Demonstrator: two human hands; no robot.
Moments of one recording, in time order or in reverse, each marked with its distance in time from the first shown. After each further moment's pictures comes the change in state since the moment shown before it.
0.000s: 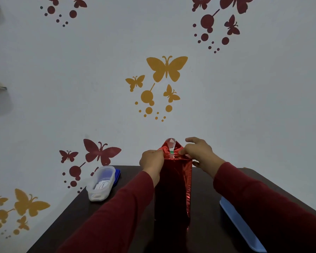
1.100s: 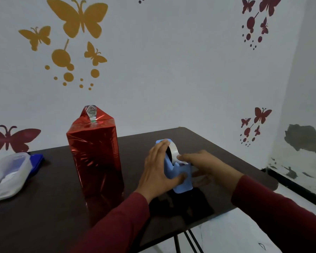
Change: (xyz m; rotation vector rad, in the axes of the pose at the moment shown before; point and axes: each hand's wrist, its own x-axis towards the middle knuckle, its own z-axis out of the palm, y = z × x) left_hand -0.109 -0.148 0.144 0.373 -0.660 0.948; right_hand -0.088 0.139 -0.177 -0.152 0.103 0.413
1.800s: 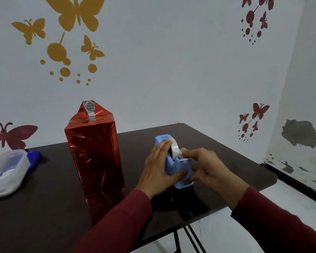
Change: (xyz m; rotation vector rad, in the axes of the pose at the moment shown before) left_hand -0.003 0.000 -0.003 -0.047 -0.053 -0.010; right_hand -0.015 0.012 0.015 0.543 0.002 -0.044
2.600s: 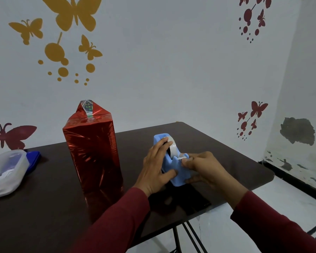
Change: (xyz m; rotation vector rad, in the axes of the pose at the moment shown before) left_hand -0.003 -0.001 -0.002 -0.013 -0.078 -0.001; right_hand -0.003 0.015 -0.016 -0.251 -0.054 -0.121
